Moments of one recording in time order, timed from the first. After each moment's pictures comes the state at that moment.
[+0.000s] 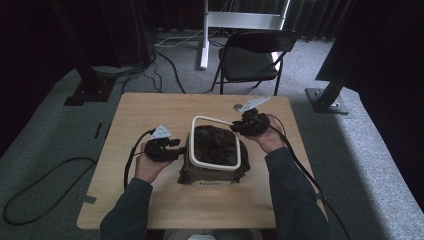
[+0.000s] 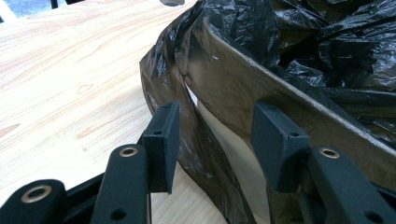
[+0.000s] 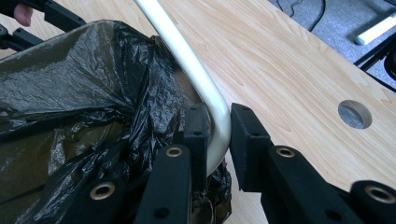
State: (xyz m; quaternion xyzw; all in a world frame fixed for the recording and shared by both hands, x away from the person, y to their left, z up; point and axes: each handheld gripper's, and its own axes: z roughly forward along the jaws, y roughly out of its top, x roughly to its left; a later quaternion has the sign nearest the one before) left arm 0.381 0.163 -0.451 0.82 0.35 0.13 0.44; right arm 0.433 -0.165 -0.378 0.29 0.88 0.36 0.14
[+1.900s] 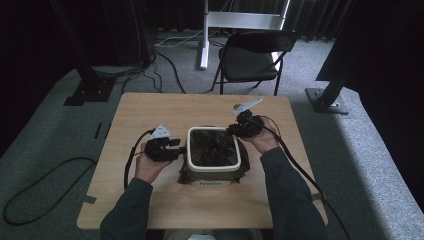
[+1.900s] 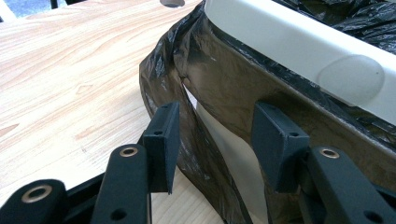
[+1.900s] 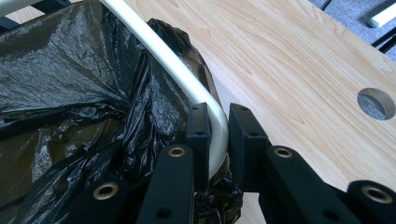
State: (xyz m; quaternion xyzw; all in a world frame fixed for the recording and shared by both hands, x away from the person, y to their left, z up) left arm 0.381 0.164 -0.451 0.82 0.35 0.12 0.44; right arm 0.442 -0.154 -0.395 0.30 0.88 0.34 0.12
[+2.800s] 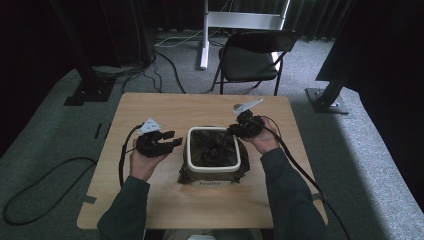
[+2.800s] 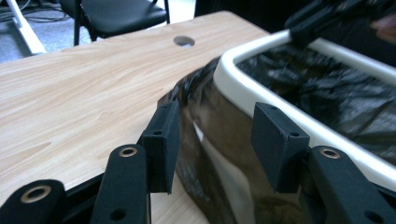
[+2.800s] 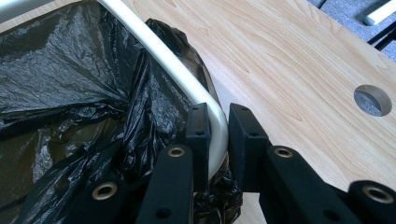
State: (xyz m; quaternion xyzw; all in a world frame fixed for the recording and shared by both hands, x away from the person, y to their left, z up) left arm 0.374 0.179 -0.416 0.77 0.37 0.14 0.49; right arm 0.440 -0.154 -0.394 0.30 0.88 0.34 0.12
